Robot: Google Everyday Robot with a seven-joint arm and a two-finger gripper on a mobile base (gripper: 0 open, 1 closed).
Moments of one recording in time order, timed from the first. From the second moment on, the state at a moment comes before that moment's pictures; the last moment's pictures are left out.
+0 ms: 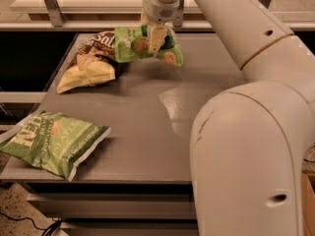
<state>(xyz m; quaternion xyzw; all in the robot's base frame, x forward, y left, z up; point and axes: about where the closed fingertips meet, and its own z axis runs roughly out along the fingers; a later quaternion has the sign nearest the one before) 0.730 0.020 0.923 -0.81 0.55 -0.04 0.22</state>
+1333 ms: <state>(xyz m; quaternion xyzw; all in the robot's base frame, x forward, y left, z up) 0.744 0.034 0.907 -0.81 0.55 -0.01 0.23</state>
